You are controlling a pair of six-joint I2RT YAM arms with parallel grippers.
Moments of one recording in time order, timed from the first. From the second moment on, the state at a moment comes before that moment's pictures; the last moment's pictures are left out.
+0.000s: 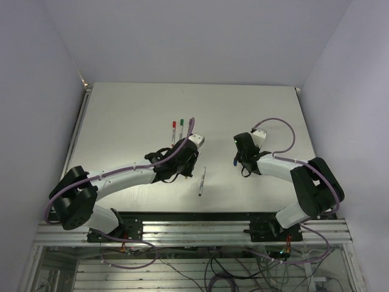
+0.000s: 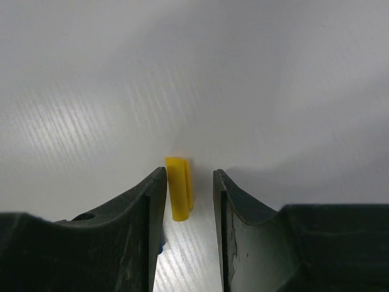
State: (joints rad) left arm -0.94 1.42 0.90 -0.25 -0.19 -0.37; right arm 0.47 1.53 0.65 -0.02 0.53 0.68
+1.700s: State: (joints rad) left arm -0.92 1.44 0.83 0.08 0.03 -0.38; right arm 0.44 1.07 0.55 0.20 0.35 0.60
